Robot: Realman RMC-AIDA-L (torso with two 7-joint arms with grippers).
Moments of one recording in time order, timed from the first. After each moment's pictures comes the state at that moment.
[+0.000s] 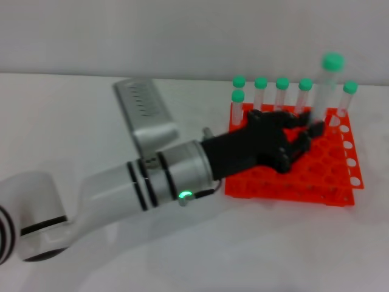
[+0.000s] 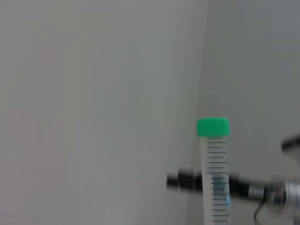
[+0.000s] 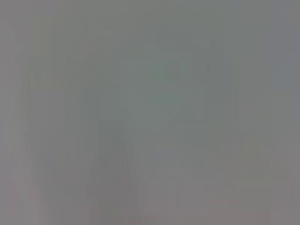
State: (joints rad) left arm -0.86 -2.09 2.84 0.23 -0.63 1.24 -0.66; right arm 0.36 1.86 -1.05 -0.40 2.34 1.32 -2.07
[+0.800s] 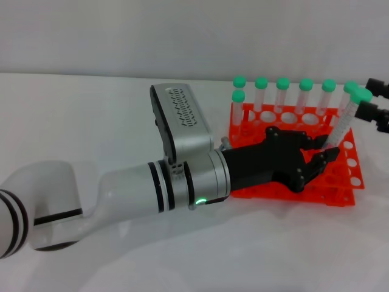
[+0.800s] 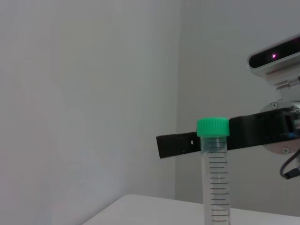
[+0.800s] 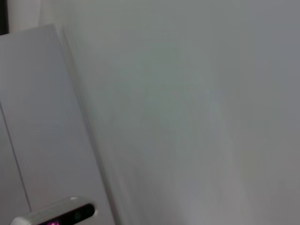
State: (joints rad) left arm -0.91 -2.09 2.84 0.26 -0.53 1.10 -0.63; right arm 0.49 1.82 -1.05 -0.50 1.92 1.63 -1.77
